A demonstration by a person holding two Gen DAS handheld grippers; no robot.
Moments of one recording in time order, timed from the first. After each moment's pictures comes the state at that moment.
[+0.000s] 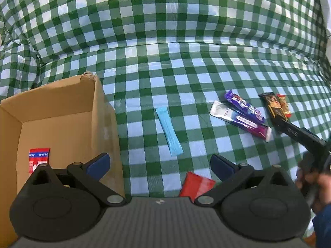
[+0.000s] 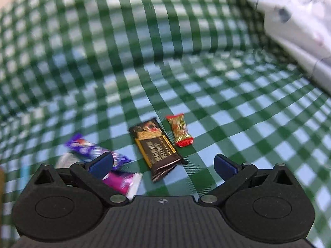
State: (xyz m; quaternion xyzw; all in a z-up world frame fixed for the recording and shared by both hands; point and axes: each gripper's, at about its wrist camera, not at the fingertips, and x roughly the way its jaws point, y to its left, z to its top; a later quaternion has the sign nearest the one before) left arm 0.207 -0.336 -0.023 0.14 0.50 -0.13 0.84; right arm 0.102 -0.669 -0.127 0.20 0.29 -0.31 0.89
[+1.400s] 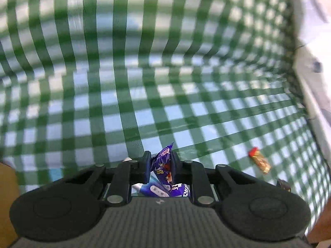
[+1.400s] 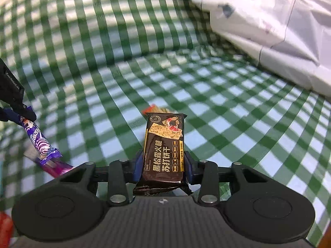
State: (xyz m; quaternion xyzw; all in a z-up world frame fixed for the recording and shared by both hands) left arm 0.269 -0.475 -0.048 0.08 0.48 -0.27 0.83; right arm -0.028 -0.635 -0.116 0.19 0.22 -0.39 0.87
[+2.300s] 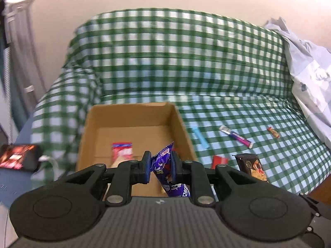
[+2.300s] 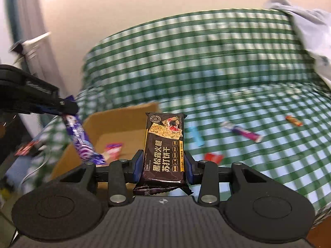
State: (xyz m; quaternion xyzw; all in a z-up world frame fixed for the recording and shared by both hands) left arm -0.003 -0.057 0.133 0.07 0.34 -0.17 0.92; right arm -0.113 -0.268 0.038 0.14 0.22 -0.09 0.96
